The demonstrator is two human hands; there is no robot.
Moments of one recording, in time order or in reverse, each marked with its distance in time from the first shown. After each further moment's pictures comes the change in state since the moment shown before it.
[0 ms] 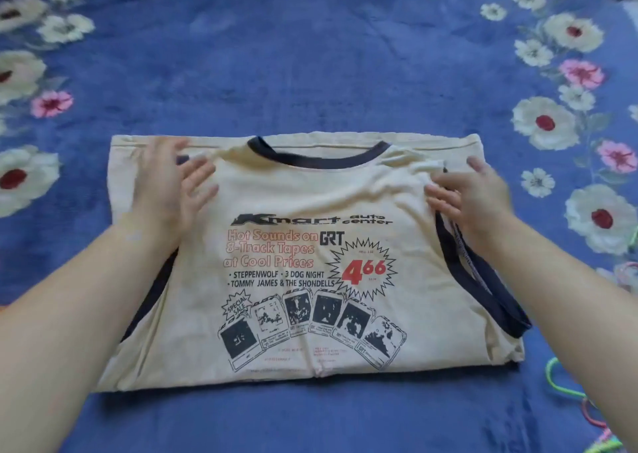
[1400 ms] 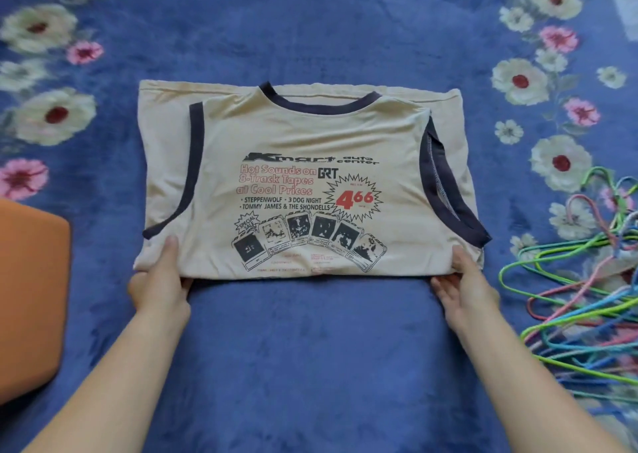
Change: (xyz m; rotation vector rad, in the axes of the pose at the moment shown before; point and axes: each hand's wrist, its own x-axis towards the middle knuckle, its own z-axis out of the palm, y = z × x) left_hand -0.132 -0.108 -0.109 -0.124 0.539 -0.138; right_hand -0.119 0.132 -0.095 0.324 0.366 0.391
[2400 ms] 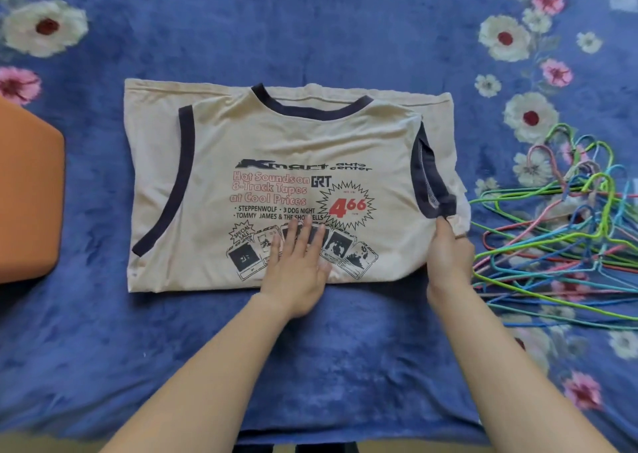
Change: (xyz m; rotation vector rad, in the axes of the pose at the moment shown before) left_hand -0.121 -0.135 -0.013 1.664 -0.938 0.824; right_hand -0.058 0.012 -0.050 -0.430 0.110 -0.408
